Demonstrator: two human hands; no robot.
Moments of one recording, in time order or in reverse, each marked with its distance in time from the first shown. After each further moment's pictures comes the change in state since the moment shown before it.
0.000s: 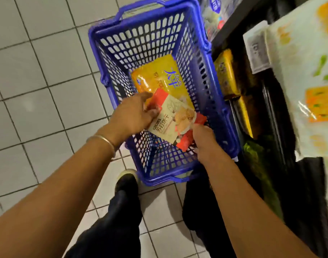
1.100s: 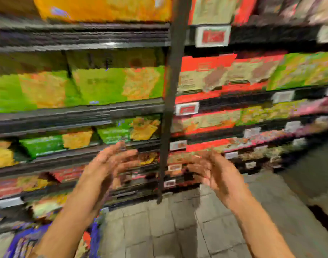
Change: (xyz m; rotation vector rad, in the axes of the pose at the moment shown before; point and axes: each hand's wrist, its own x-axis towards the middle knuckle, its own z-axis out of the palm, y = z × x) left_hand -0.769 0.364 -0.077 -0.355 -0.995 0.792; right_hand -0.823 0.424 -0.349 1.515 0.546 -0.676
